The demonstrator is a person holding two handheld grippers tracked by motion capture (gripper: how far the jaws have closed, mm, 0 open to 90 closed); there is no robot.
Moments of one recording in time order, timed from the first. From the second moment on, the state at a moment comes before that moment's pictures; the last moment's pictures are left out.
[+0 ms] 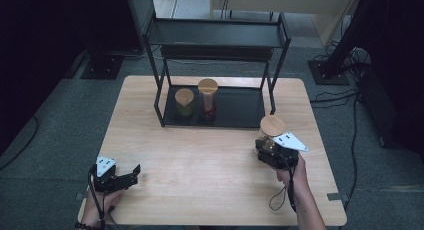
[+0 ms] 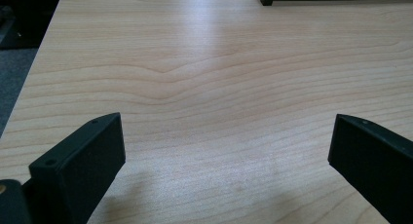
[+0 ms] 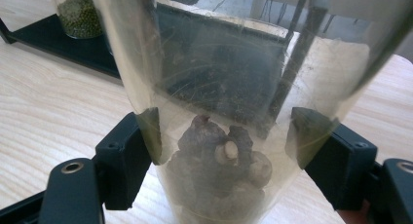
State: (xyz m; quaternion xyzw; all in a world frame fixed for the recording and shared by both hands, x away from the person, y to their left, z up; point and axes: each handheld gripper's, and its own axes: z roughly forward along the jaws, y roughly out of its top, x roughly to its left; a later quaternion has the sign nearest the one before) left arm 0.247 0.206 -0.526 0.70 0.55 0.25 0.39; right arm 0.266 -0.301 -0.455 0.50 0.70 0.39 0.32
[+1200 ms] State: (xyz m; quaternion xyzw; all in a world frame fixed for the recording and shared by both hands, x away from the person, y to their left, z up) left arm 0.249 0.206 -0.526 0.70 0.55 0.24 0.39; right arm 0.324 -0.272 -0.443 0.50 0.70 0.39 0.32
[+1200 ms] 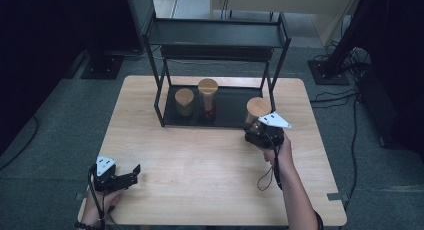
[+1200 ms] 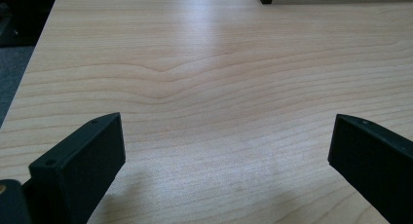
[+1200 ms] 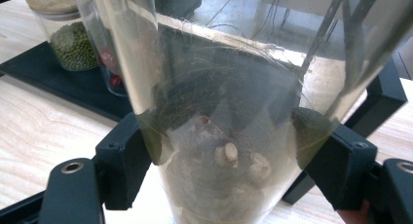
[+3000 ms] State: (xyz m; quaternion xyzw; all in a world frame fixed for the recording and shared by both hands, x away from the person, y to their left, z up) left arm 0.249 0.206 -0.526 0.70 0.55 0.24 0.39; right arm 0.394 -0.249 -0.459 0.53 0.70 0.37 0.32
